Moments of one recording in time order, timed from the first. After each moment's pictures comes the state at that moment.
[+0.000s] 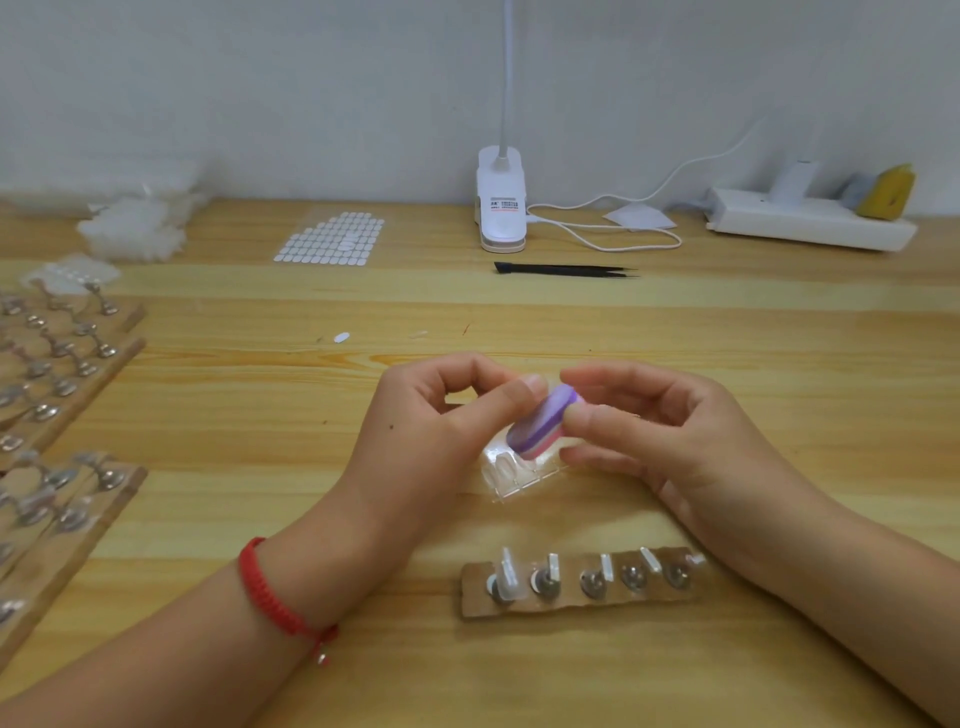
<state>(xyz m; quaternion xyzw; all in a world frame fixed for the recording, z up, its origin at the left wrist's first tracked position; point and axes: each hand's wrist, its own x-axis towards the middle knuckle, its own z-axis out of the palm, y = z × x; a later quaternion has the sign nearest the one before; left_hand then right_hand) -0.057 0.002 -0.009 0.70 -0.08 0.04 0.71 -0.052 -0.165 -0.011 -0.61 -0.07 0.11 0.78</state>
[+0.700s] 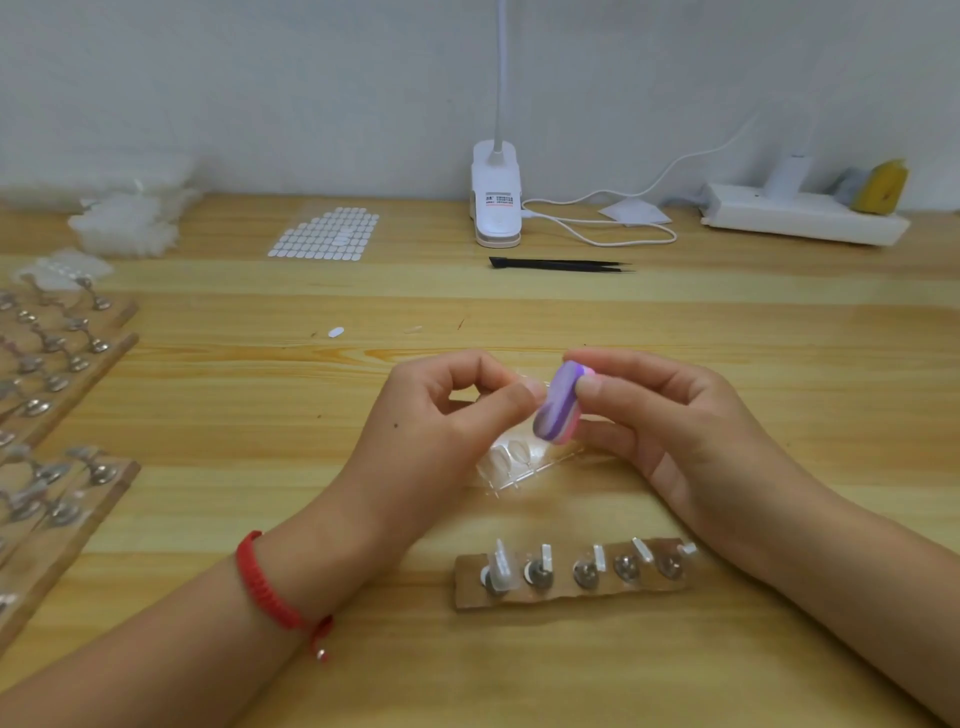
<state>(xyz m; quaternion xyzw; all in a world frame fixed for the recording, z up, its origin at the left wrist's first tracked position) -0.058 0.002 -0.012 0.72 -0.09 0.02 0.69 -0.050 -0.164 -0.013 -0.57 -0.06 0.09 0.82</state>
